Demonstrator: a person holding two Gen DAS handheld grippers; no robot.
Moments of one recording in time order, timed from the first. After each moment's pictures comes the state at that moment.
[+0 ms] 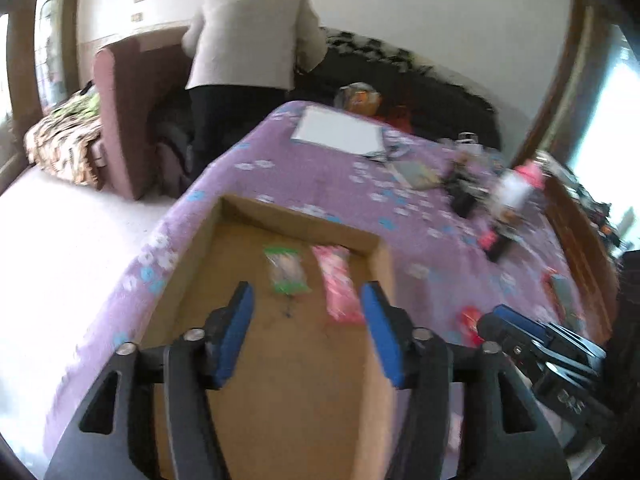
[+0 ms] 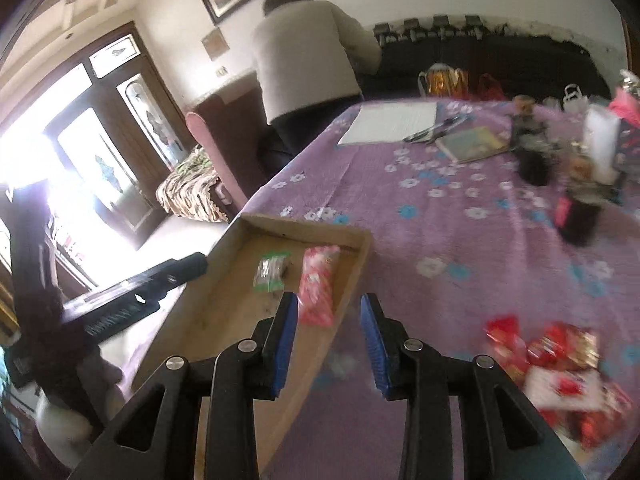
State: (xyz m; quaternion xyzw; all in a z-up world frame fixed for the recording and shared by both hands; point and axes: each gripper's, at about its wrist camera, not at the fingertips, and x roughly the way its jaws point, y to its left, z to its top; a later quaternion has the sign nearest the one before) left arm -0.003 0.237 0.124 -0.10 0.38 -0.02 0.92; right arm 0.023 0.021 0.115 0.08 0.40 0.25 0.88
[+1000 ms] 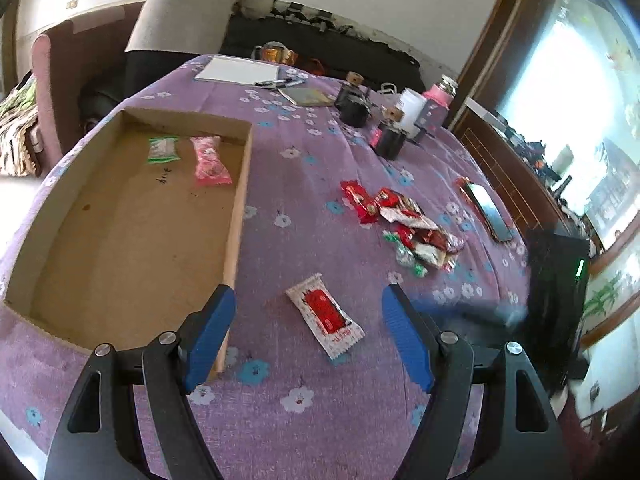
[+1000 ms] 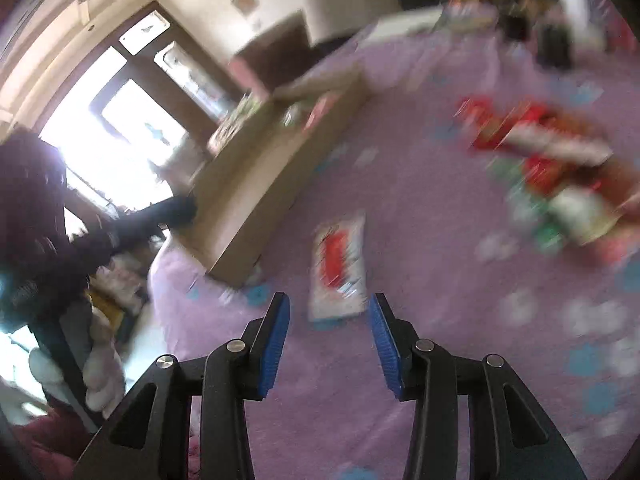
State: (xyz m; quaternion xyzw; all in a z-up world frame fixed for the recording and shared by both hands) left arm -0.099 0.143 0.085 -0.09 0.42 -0.14 0.89; right arm -0.062 -0.066 0.040 0.10 0.45 0.31 0.83
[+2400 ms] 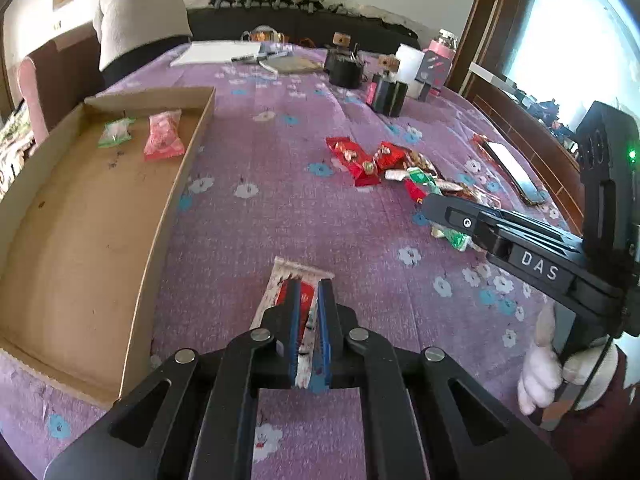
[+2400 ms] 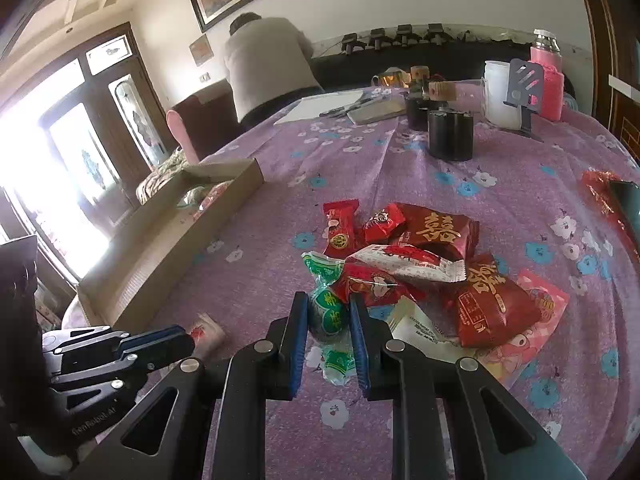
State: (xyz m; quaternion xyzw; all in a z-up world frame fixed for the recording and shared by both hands) left arm -0.080 0.092 0.033 -0.04 0.44 -0.12 0.89; right arm -0.033 -0.100 0.040 0.06 0.38 0.21 0.90
